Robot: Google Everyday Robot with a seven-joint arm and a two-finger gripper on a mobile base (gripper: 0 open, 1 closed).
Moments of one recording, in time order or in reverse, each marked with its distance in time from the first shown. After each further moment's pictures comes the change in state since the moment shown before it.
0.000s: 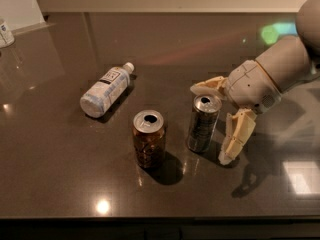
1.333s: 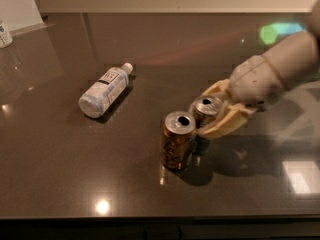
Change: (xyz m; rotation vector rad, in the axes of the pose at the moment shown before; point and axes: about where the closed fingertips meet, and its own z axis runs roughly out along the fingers) arm 0.007 0.003 -0.001 0.009 -0.004 0.012
